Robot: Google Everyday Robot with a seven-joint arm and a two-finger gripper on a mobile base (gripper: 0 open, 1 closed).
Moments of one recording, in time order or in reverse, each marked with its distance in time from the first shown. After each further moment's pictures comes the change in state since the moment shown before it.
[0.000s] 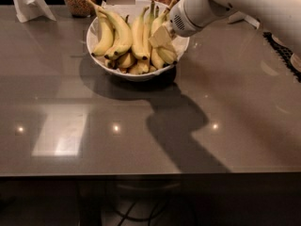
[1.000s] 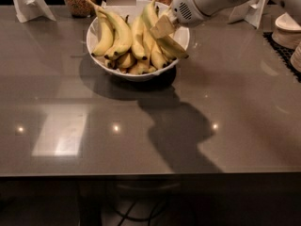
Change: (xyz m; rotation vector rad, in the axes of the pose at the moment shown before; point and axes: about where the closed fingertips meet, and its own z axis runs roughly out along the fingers) arm -0.023 0.026 -0.041 -0.088 -0.062 -0.066
